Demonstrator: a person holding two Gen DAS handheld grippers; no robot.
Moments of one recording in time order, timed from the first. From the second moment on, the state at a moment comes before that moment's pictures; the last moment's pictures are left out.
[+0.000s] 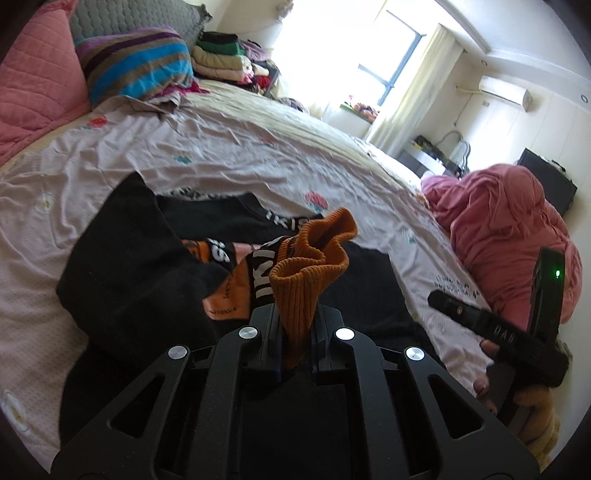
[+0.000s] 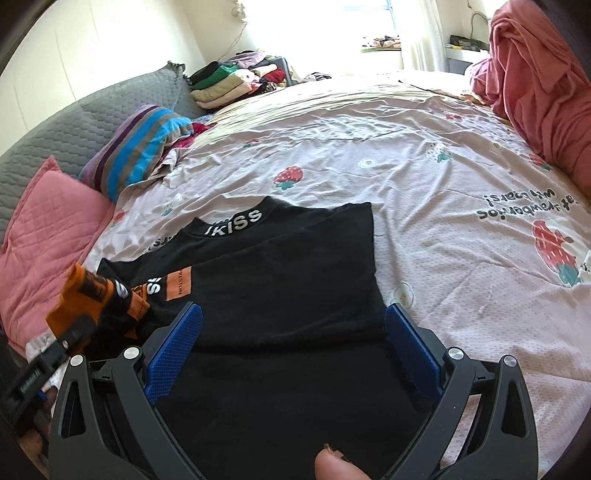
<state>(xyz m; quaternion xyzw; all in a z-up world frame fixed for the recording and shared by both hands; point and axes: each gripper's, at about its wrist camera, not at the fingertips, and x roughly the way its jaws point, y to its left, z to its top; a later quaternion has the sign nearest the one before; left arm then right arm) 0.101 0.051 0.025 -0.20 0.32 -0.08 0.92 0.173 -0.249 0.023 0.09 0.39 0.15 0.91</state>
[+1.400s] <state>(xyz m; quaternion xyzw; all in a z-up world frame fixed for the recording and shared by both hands) 0.074 0.126 0.031 -0.24 0.31 0.01 0.92 0.142 -0.122 -0.022 0.03 0.46 0.31 0.83</state>
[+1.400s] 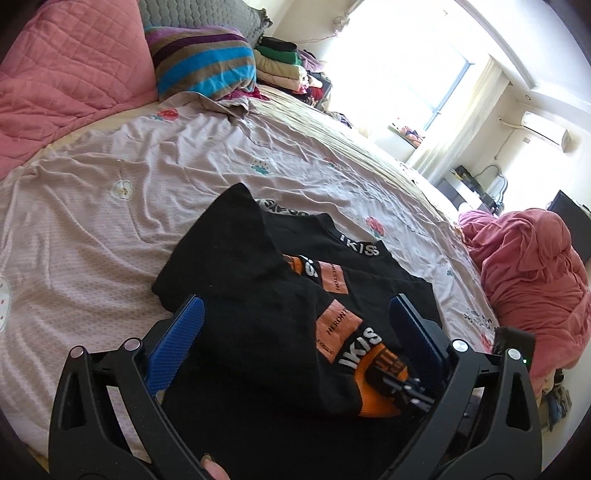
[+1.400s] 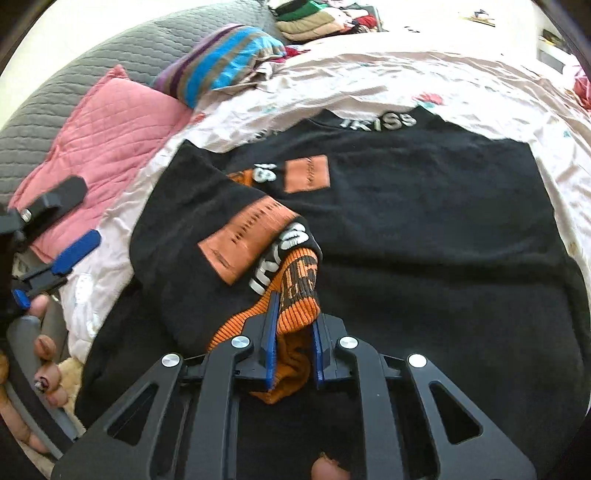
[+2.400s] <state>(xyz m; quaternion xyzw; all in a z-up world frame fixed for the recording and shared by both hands) 0.099 0.149 0.034 -0.24 0.33 0.05 0.91 0.226 -0.187 0.063 -0.01 0.33 0.27 0.90</state>
